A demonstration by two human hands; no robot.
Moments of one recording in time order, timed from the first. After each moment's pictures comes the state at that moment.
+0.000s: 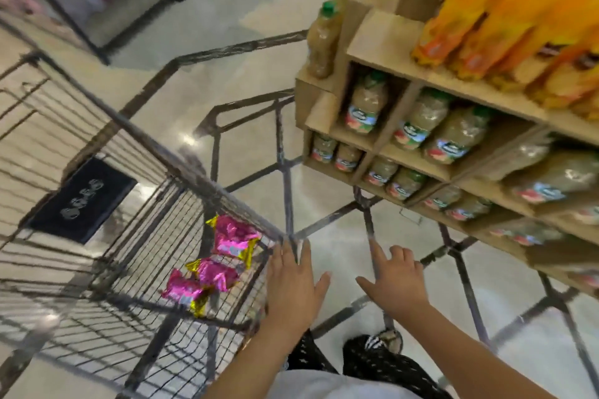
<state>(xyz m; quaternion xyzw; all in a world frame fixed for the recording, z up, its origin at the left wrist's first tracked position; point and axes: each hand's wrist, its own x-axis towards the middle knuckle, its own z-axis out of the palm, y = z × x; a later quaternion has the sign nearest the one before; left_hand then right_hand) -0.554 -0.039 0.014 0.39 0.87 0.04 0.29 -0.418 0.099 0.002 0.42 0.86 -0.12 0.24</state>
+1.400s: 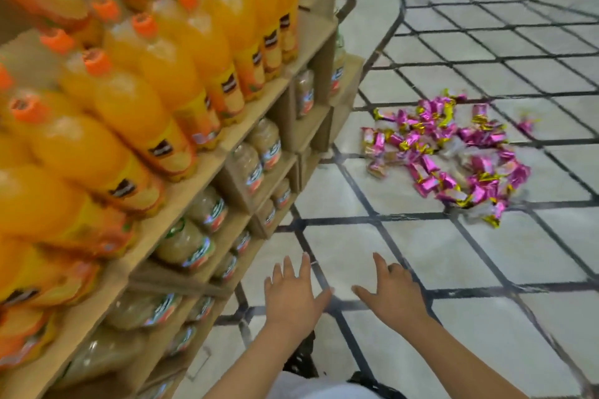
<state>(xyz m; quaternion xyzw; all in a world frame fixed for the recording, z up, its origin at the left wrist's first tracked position) 0.071 0.461 0.029 0.86 0.37 -0.25 0.23 0.208 0.329 0.011 0.91 0.29 -0.29 0.02</state>
